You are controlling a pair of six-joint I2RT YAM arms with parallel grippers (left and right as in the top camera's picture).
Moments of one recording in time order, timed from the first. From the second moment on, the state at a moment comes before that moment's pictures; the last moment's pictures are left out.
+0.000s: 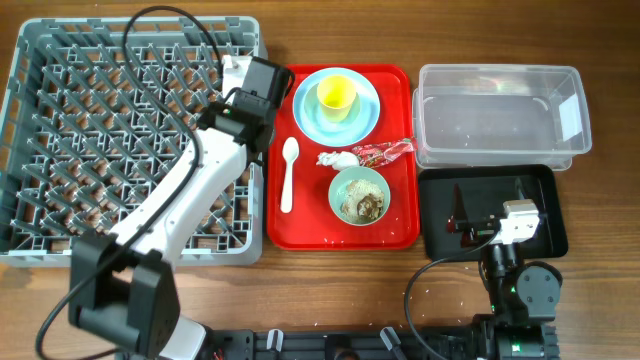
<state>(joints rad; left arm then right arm) -0.41 1.69 1.29 -0.68 -0.55 -0.38 -0.02 0.01 0.01 0.00 -0.07 -0.08</state>
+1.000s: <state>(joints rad) -0.41 1.56 1.33 -1.00 0.01 -0.48 -0.02 0.01 0.01 0.00 -0.07 -0.08</state>
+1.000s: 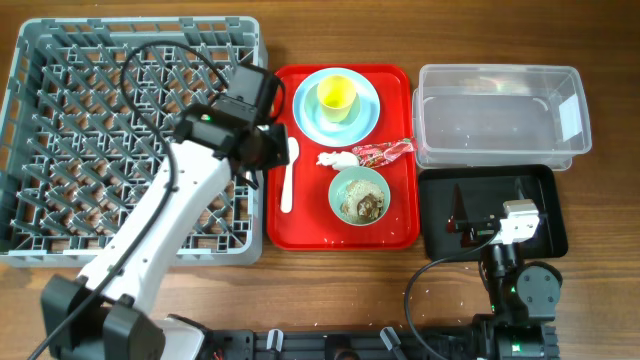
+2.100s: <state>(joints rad) -0.59 1.78 0.97 -0.42 -0.21 -0.65 -0.02 0.01 0.01 0.00 -0.07 -0.08</state>
